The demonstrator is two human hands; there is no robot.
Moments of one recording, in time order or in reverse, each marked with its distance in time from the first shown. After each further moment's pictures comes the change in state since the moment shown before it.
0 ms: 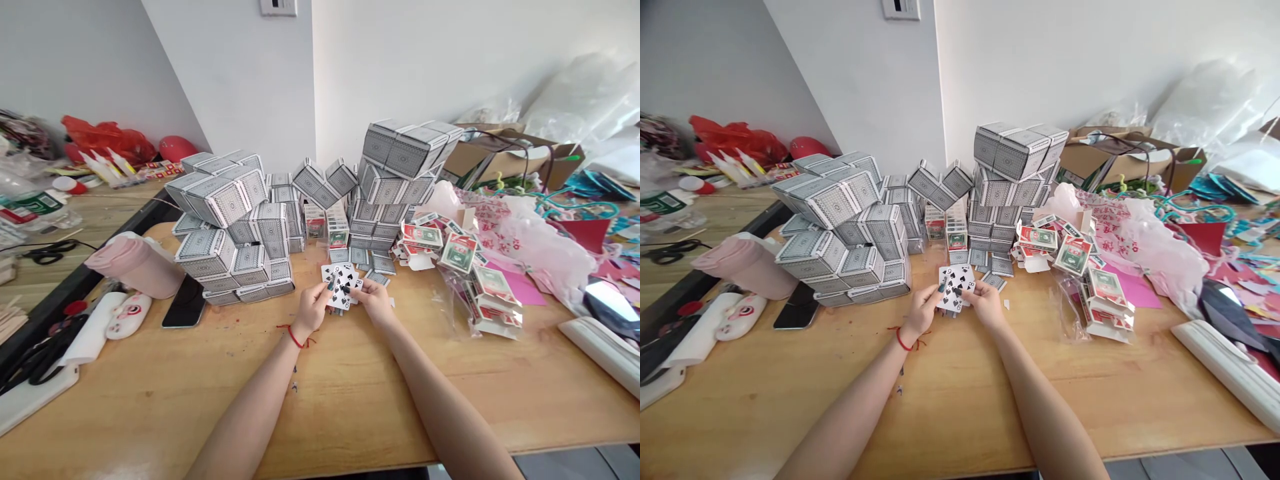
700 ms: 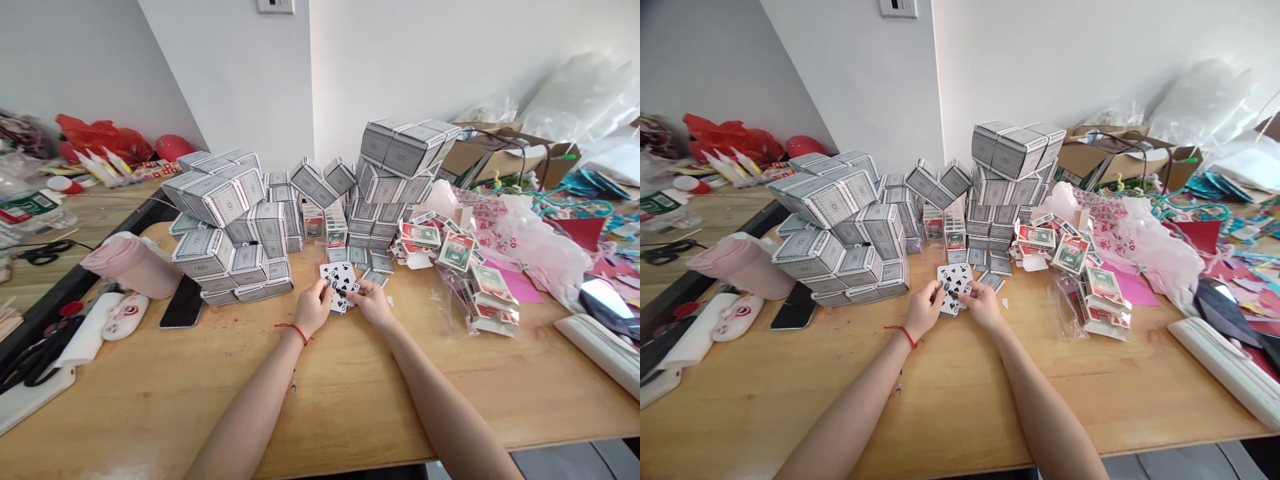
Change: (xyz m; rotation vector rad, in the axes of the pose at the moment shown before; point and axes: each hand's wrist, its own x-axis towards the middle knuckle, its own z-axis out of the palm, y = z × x) left_hand 0.002 -0.003 0.003 0.401 0.127 0.148; right_hand 0.002 0.009 -0.005 -0.074 -0.094 -0.049
